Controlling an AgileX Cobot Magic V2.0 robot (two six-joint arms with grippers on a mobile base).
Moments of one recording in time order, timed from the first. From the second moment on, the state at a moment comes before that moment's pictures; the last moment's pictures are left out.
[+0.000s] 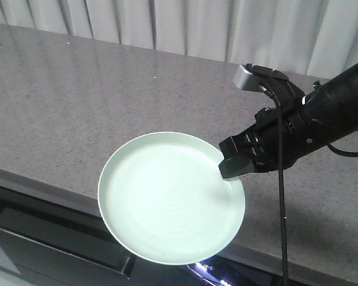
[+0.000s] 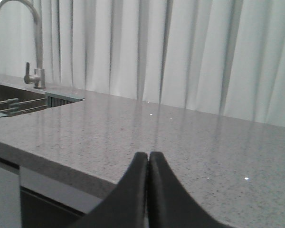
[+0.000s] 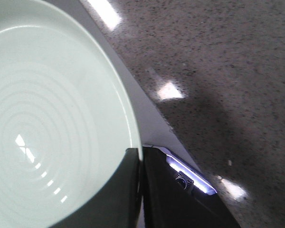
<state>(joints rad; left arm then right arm) 0.09 -0.01 0.02 -0.08 -0.03 0.01 0.30 1.46 -1.28 0.60 1.13 -0.32</state>
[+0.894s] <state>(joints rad) 0.09 -0.01 0.02 -0.08 -0.03 0.01 0.30 1.46 -1.28 0.60 1.13 -0.32</state>
